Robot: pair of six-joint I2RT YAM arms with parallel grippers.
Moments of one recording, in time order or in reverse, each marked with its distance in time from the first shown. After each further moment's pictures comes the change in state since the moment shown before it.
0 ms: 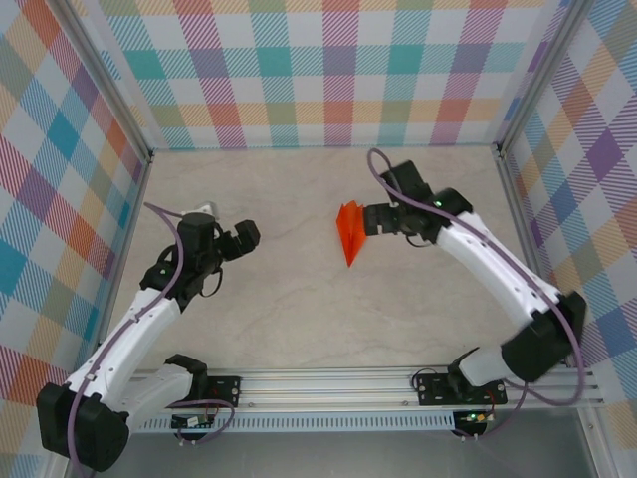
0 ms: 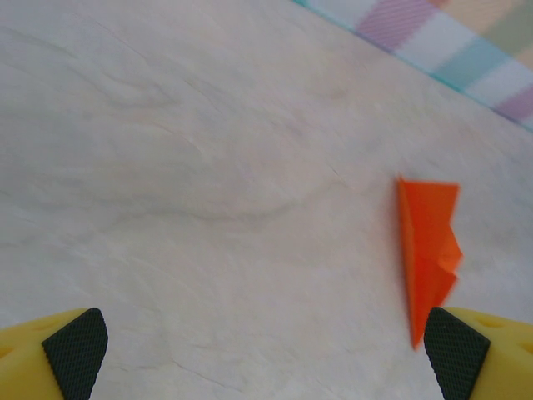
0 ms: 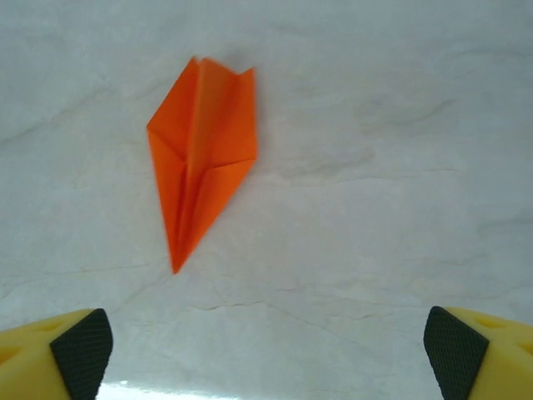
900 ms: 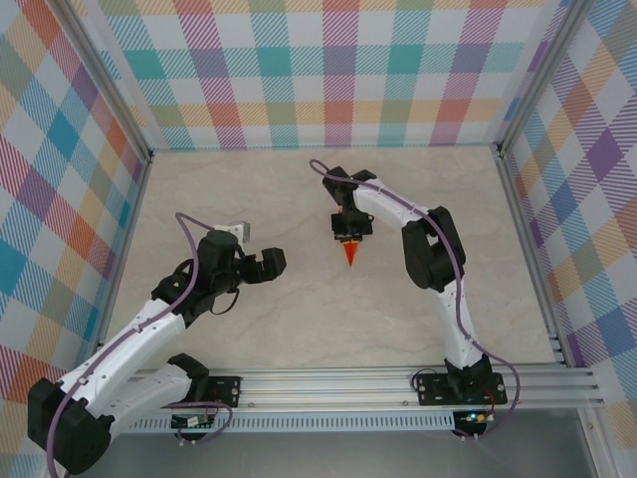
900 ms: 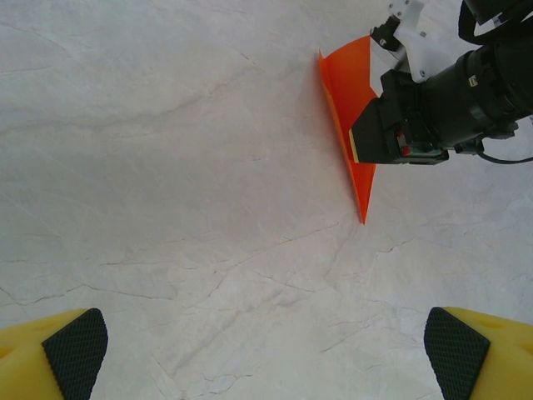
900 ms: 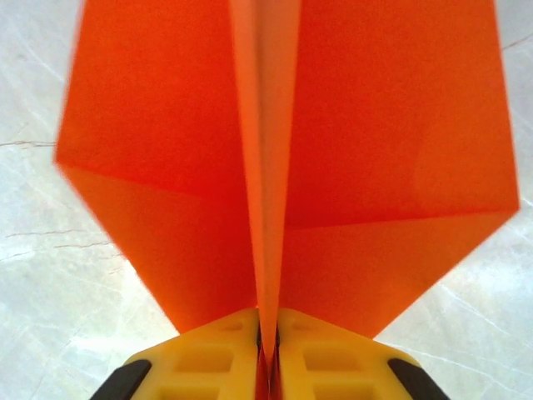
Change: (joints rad) left arm -0.216 -0.029 -0.061 -0.032 0.142 0.019; right arm 0.035 0.928 0.587 -0.196 -0.225 0.149
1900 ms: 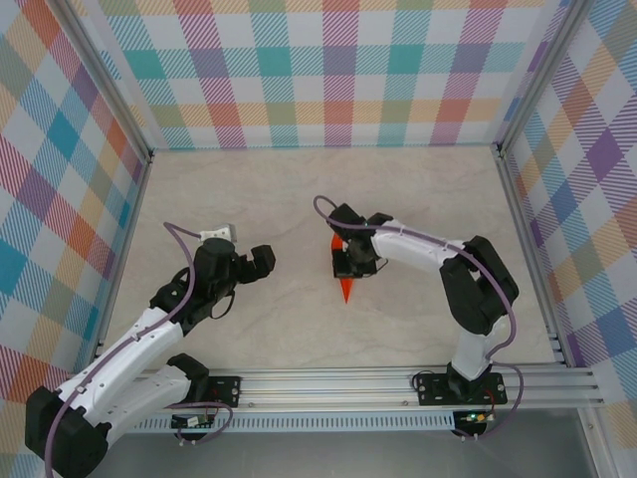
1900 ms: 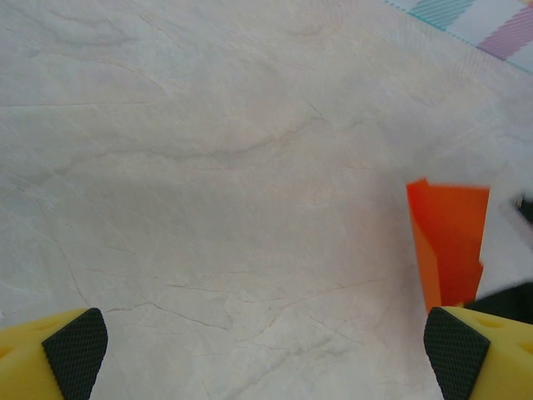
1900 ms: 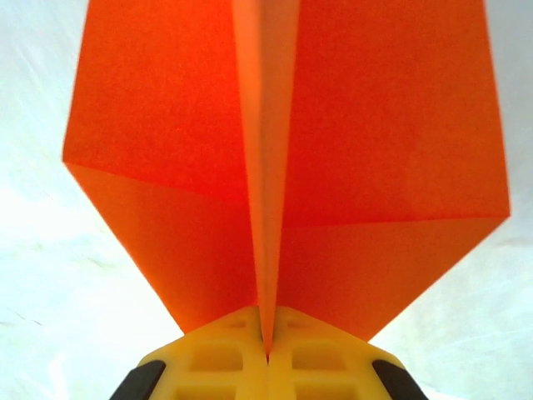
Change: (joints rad) left arm 0.000 -0.060 -0.070 0.042 -0.174 -0.062; right arm 0.127 -0.468 -0.596 0.295 -0.095 0.109
